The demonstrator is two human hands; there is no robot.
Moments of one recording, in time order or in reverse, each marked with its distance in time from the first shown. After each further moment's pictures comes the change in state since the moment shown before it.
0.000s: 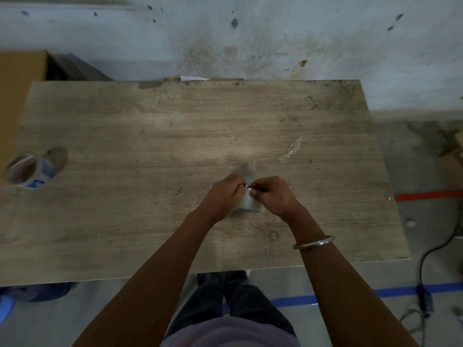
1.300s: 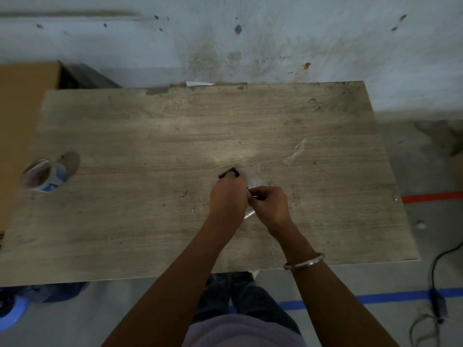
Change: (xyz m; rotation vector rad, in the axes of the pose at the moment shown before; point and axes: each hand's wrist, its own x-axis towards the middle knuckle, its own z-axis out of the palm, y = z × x) left_hand -0.011 0.054 -0.014 0.546 0.177 -0.203; right_hand -0.020 -0.017 0.038 0.244 0.244 0.125
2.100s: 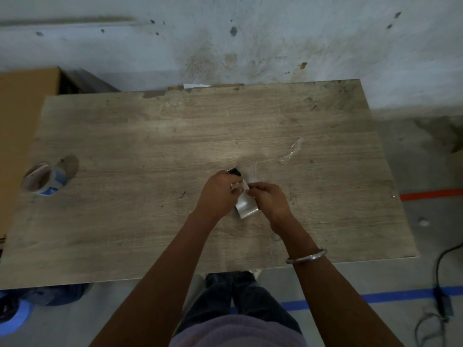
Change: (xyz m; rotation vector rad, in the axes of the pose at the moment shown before) left_hand 0.010 -0.030 0.009 -0.404 -0.080 0.047; right_hand 0.007 -0.003 -0.012 0.188 -0.049 0.157
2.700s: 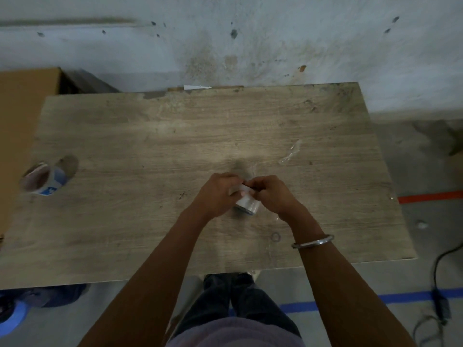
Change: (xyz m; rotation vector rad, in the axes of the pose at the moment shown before) left_hand 0.006 -0.017 -0.001 -0.021 -0.065 0.321; right_hand 0.022 -0.009 -0.020 -0.295 -0.215 -0.151
